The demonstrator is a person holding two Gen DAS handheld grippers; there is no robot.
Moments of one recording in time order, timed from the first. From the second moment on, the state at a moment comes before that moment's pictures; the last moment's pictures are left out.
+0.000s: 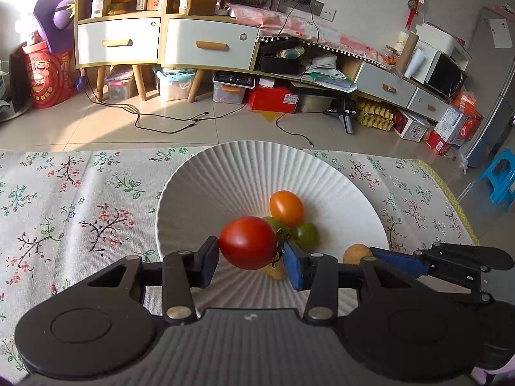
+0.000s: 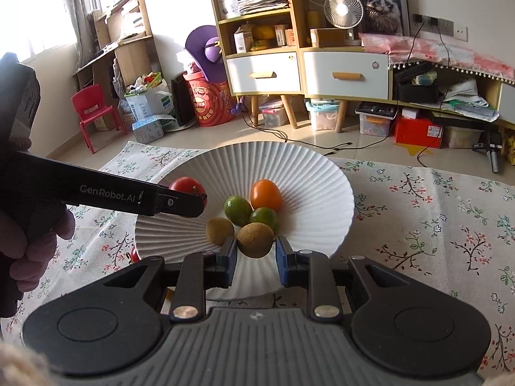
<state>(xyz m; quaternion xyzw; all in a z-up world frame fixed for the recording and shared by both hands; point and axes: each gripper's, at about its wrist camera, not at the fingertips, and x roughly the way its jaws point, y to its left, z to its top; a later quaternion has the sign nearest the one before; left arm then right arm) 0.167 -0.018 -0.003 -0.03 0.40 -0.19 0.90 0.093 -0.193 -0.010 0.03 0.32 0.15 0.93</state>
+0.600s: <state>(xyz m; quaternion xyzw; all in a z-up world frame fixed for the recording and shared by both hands) 0.178 -0.027 -0.009 -0.02 0.41 -0.22 0.89 0.111 -0.190 -0.019 0.03 0.33 0.16 0.93</state>
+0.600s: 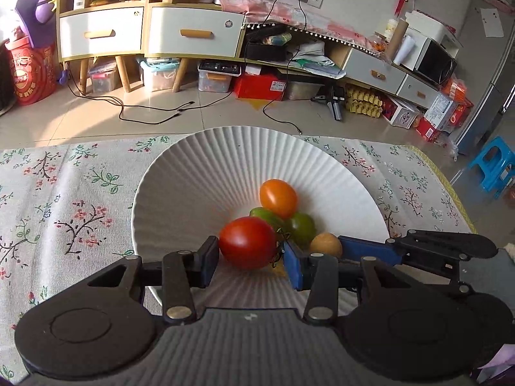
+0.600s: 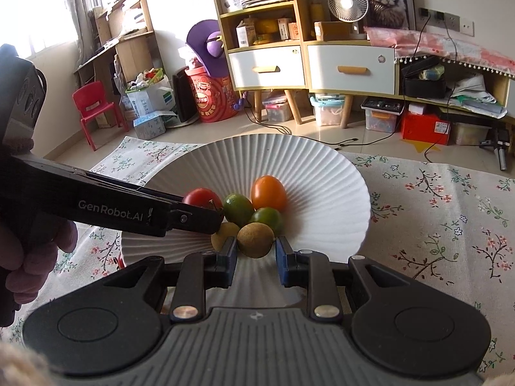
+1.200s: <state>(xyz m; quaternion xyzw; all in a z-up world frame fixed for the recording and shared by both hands) 0.169 -0.024 -0.001 0.00 0.39 -0.23 0.89 0.109 -0.188 -0.012 0.03 0.32 0.15 0.93</state>
